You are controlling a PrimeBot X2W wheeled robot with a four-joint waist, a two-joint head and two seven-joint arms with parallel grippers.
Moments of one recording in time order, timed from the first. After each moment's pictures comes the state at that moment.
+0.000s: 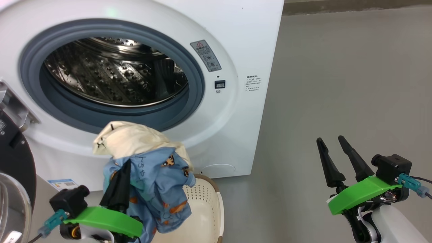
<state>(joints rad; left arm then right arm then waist) -0.24 0.22 -0.35 0.37 -0.77 -0.08 -0.25 -0.25 -0.22 0.26 0.40 0.57 0.13 -0.25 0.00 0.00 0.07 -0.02</state>
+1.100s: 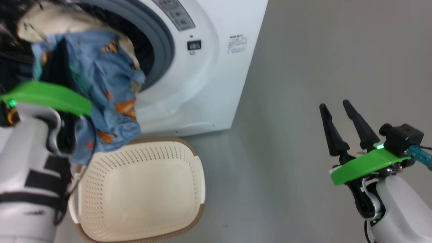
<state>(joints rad) -0.89 0.27 -0.29 0.80 -0.76 -0.12 -0.24 -0.37 -0.24 0.25 0.35 0.55 0.13 -0.25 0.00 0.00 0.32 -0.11</state>
